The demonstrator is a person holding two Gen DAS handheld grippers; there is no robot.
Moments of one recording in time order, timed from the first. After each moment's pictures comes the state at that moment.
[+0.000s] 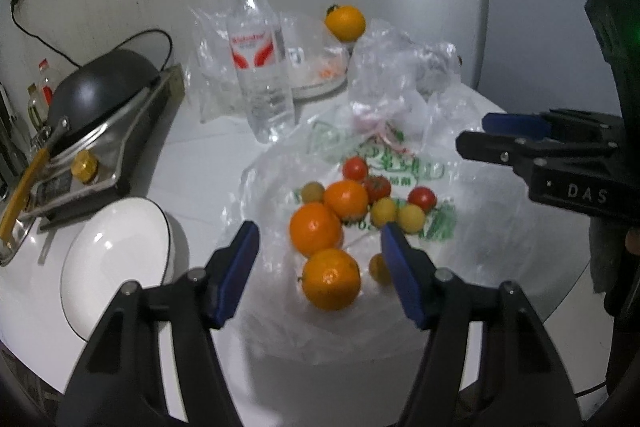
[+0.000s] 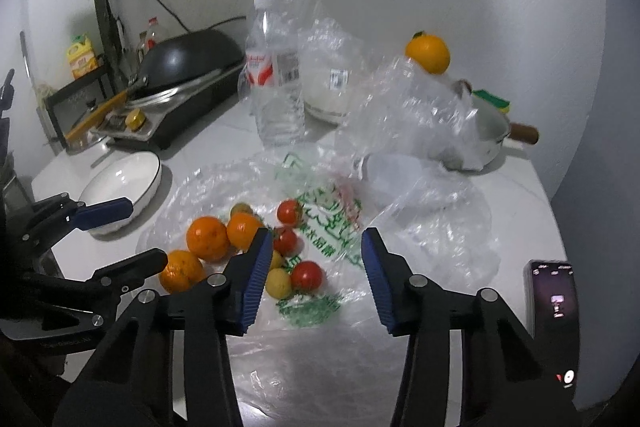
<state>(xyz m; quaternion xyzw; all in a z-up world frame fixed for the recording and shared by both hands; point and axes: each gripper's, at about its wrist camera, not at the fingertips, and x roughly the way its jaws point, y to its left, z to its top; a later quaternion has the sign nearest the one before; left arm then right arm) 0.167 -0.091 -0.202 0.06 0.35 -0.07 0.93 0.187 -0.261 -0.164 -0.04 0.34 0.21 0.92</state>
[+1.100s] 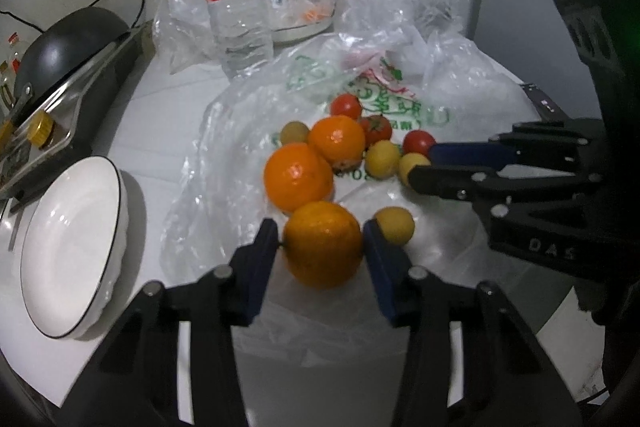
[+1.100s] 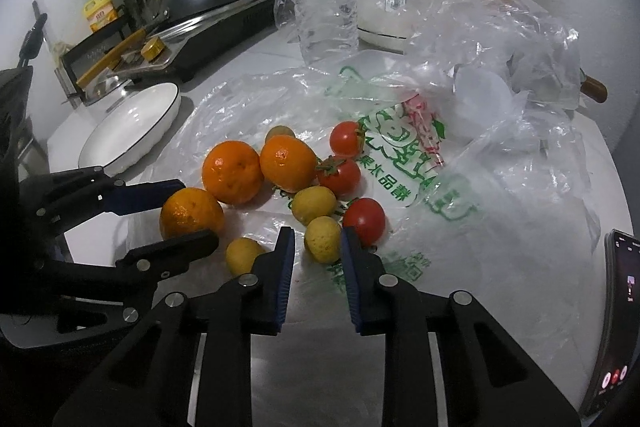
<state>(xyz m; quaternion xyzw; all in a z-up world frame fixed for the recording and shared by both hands) 0.187 -0.093 -0.245 0.06 0.41 -0.10 0.90 0.201 -0.223 -0.224 -0.06 0.42 0.26 0.87</state>
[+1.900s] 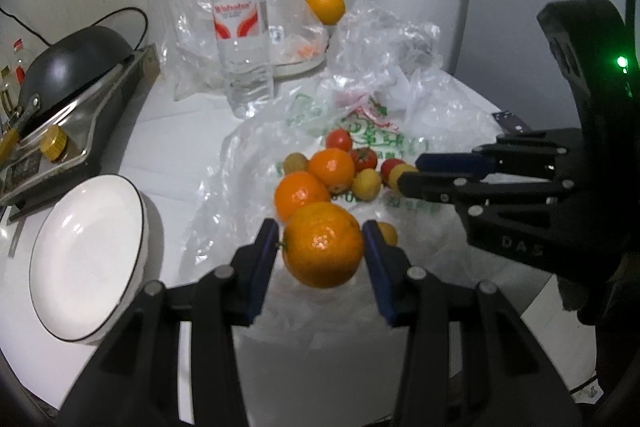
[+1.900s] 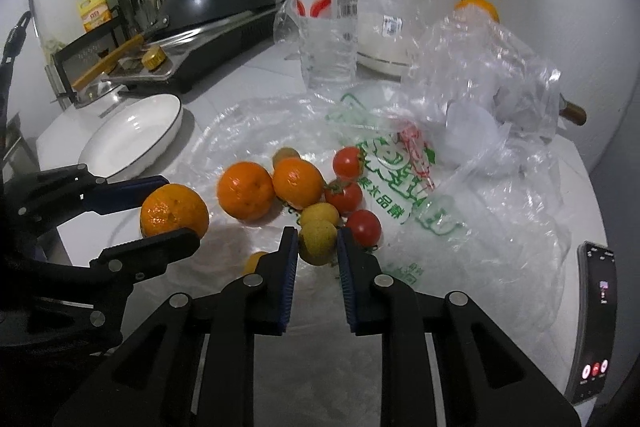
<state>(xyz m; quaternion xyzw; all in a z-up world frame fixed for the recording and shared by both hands) 0.166 -0.074 -0.218 0.04 0.36 -0.13 0.92 0.186 -0.207 -0.199 -0.09 0.39 0.23 0.89</state>
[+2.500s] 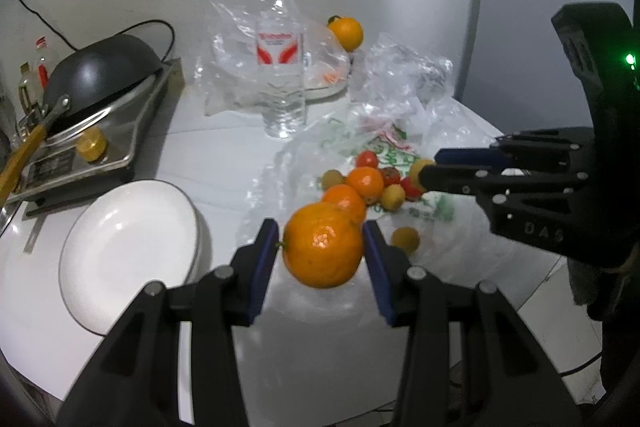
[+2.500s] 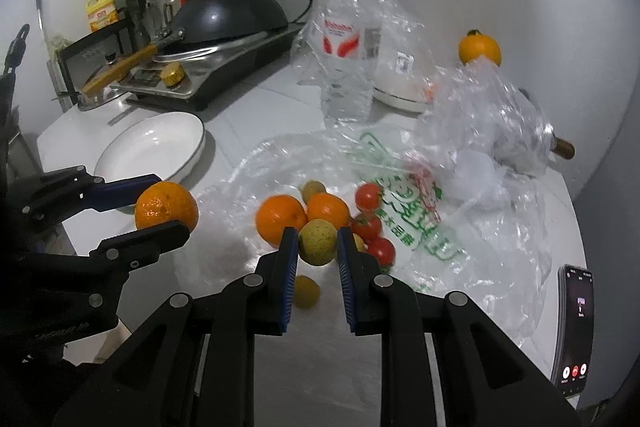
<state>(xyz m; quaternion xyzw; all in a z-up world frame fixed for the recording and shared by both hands) 0.142 -0.033 -0.198 0.02 0.33 -0.11 0.94 0.163 -0.181 -0.164 -0.11 0.36 0.23 0.90</state>
